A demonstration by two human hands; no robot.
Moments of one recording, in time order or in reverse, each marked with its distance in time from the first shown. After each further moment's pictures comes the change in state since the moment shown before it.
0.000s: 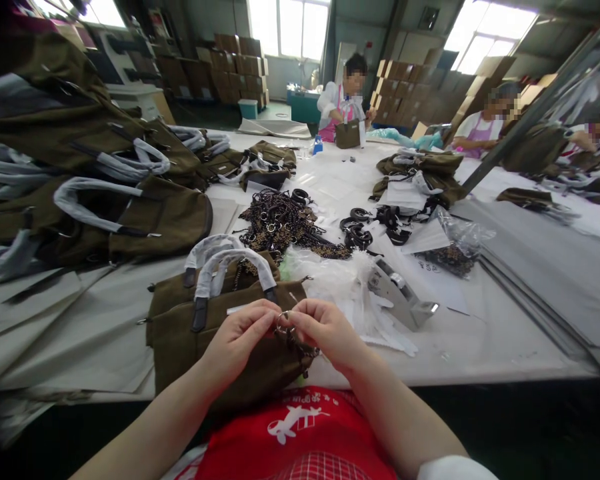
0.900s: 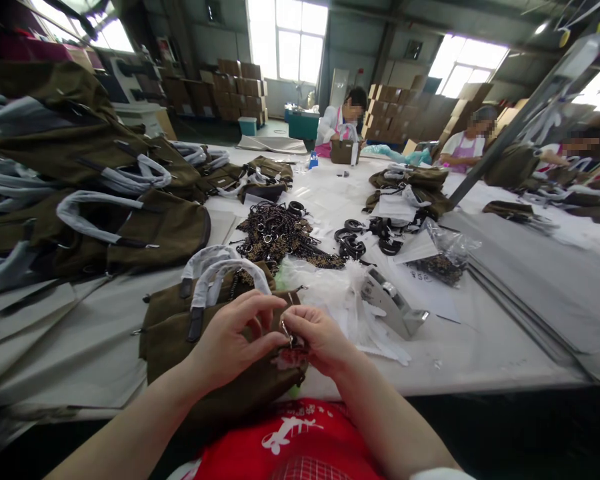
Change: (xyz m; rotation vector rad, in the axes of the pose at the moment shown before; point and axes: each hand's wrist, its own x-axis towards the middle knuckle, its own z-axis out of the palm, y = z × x) left_hand 0.011 0.028 -0.006 0.298 -0.030 0.236; right_hand 0.006 0.008 0.005 0.387 -0.105 0.053
